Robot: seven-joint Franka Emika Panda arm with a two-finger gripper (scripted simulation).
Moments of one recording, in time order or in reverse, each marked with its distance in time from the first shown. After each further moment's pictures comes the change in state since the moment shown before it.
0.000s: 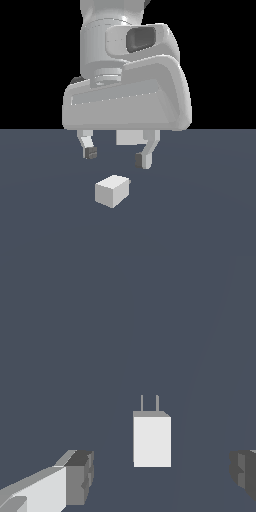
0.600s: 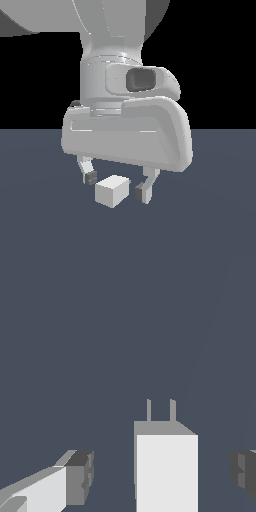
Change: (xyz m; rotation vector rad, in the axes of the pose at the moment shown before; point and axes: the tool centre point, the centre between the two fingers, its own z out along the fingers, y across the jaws) arm -0.001 0.000 0.040 -0.001 -0.001 0.001
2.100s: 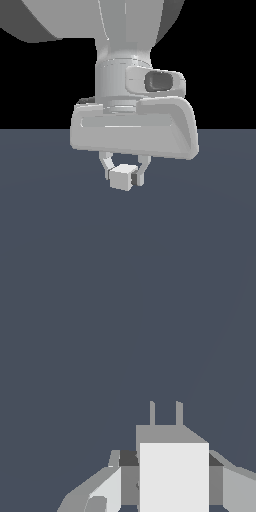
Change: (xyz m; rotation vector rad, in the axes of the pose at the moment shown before) arm 0.022 0.005 -0.006 0.001 0.001 -0.120
